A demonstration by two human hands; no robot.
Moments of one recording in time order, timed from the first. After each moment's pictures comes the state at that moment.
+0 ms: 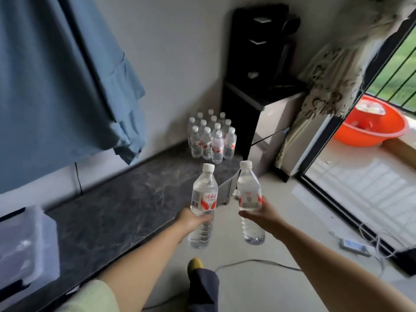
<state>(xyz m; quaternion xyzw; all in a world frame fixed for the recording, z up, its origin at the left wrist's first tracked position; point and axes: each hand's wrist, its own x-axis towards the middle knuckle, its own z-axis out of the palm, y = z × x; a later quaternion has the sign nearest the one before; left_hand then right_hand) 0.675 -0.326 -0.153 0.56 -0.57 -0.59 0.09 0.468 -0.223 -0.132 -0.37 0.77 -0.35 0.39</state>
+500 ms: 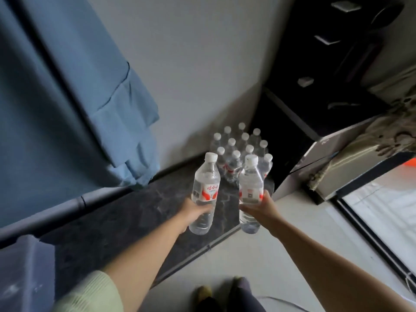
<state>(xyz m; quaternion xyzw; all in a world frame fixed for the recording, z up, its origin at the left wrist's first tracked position) 0.630 -0.578 -0.170 0.61 -0.51 -0.60 0.09 0.424 -0.498 -0.165 -0.31 0.77 -0.33 0.44</state>
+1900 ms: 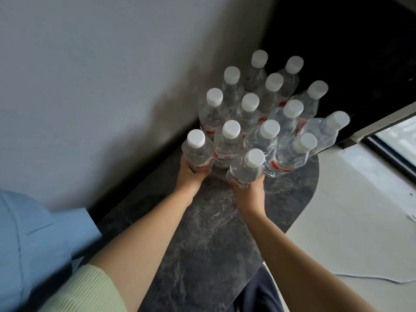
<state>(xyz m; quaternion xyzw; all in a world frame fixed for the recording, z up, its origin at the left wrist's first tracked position) 0.551 -0.822 -0.440 0.56 -0.52 -0.62 0.17 0.455 -0.705 -0.436 -0.06 0.82 -0.48 0.32</state>
